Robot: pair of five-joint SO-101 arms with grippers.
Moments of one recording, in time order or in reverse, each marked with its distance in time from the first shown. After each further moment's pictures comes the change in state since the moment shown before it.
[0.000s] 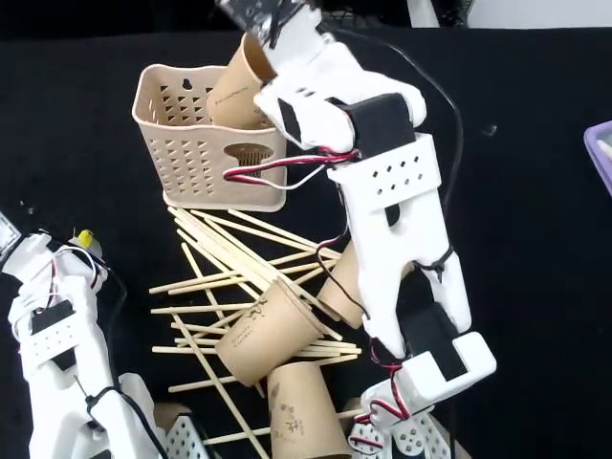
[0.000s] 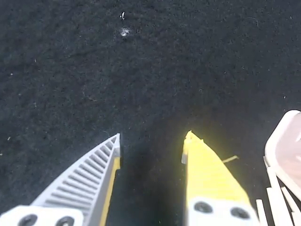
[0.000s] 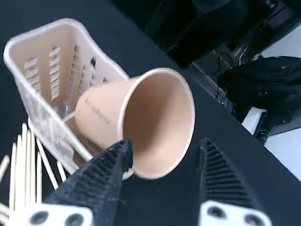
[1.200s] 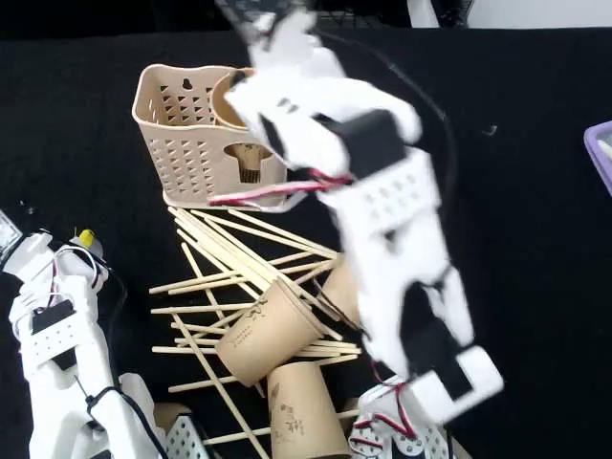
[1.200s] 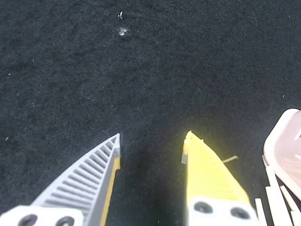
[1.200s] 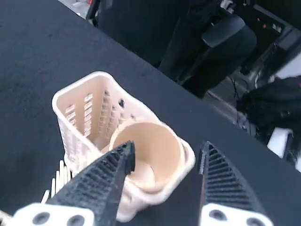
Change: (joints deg) left arm 0.4 0.0 0.0 0.0 0.0; right arm -4.6 -6.5 0.7 3.3 -7.0
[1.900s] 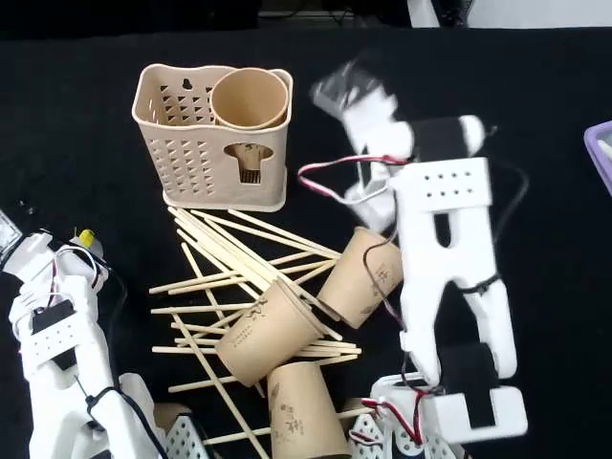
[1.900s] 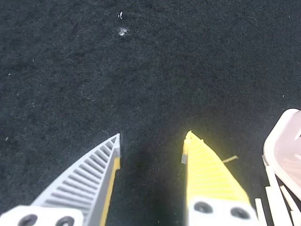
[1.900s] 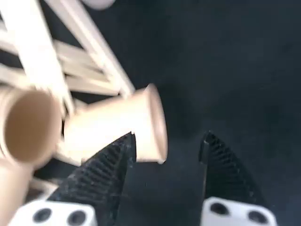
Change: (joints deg) left arm 0.0 0.0 0.0 0.0 0.0; right arm 20.0 -8.4 39.9 16.6 21.5
